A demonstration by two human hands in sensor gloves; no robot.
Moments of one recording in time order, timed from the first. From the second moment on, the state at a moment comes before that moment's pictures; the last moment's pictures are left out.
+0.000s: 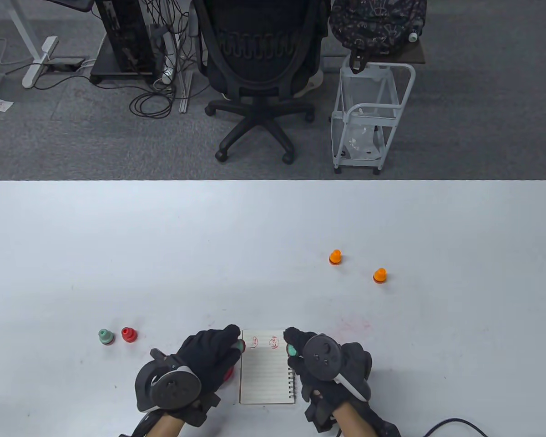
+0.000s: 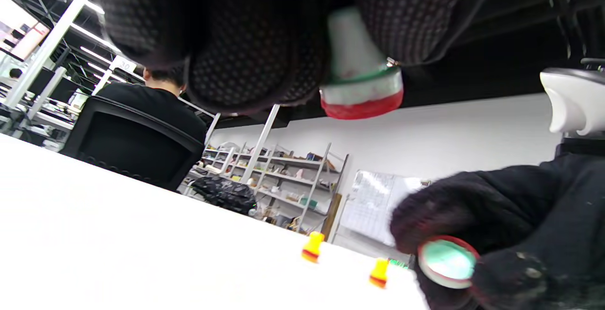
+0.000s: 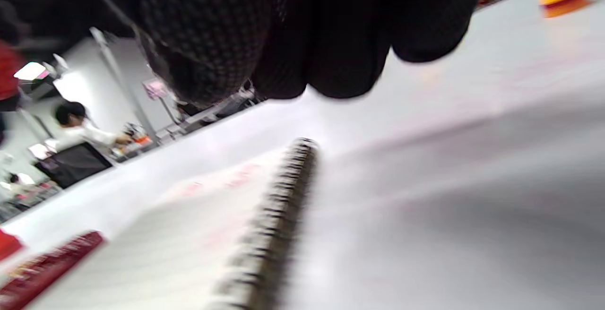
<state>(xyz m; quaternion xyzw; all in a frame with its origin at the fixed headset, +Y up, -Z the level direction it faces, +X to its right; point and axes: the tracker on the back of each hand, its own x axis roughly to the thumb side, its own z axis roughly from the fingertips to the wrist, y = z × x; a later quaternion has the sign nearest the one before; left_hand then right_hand) -0.196 -0.714 -0.201 0.17 -0.28 0.22 0.92 0.085 -0.744 -0.220 0.07 0.04 0.98 0.20</state>
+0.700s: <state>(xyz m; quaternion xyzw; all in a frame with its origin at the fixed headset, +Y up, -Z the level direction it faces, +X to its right) -0.192 -0.730 -0.205 0.01 -0.33 0.03 0.94 0.118 -0.766 -0.232 0.03 0.12 0.98 0.15</state>
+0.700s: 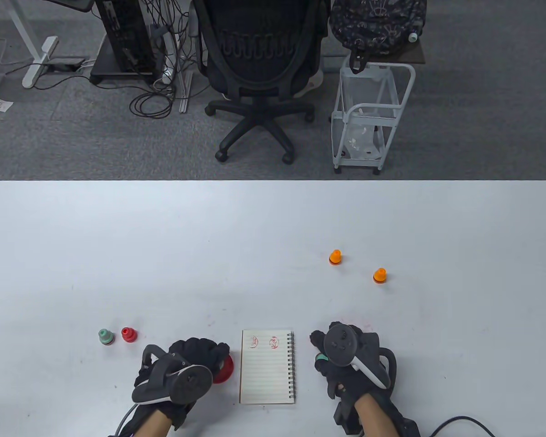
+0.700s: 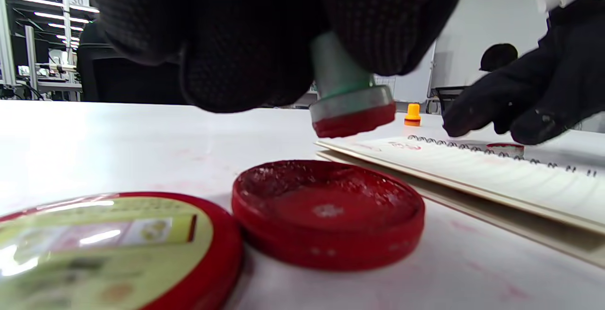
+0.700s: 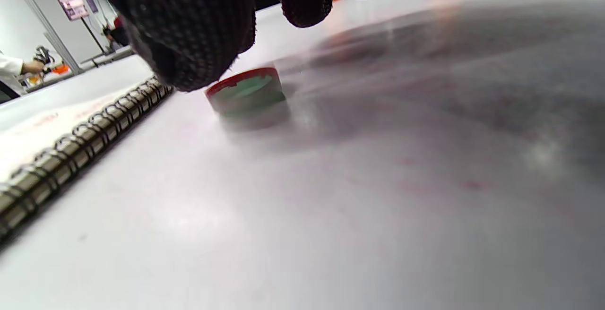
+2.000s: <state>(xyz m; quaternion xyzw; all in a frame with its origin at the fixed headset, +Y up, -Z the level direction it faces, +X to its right) -0.183 -0.725 -0.214 0.03 -0.31 0.08 0.95 0.116 -0.757 -0.231 0.05 0.06 0.97 0.21</state>
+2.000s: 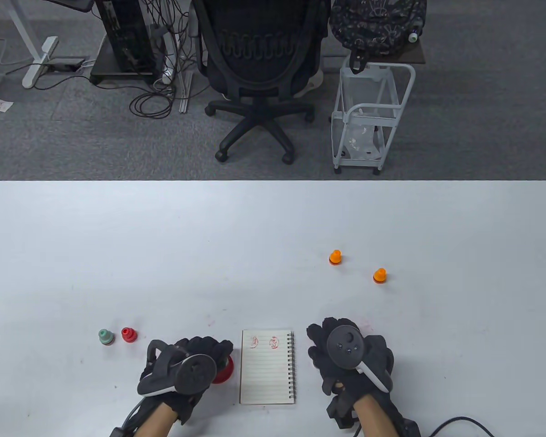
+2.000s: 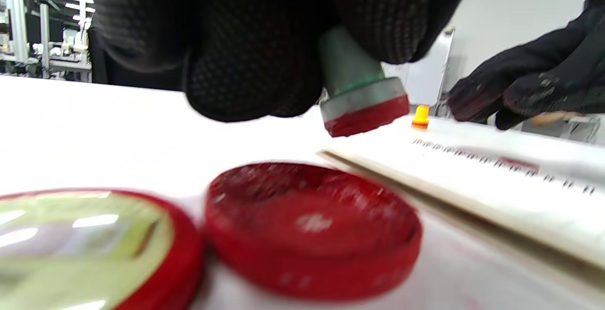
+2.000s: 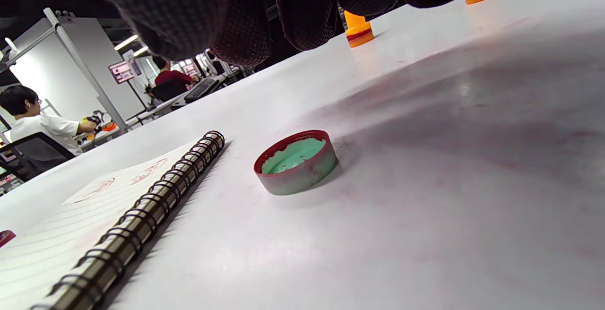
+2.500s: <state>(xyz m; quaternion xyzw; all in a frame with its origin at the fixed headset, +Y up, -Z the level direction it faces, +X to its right) -0.128 -0.736 -0.222 0.03 -0.40 0.01 0.92 0.116 -0.756 -0.232 0.06 0.06 0.97 0.21</state>
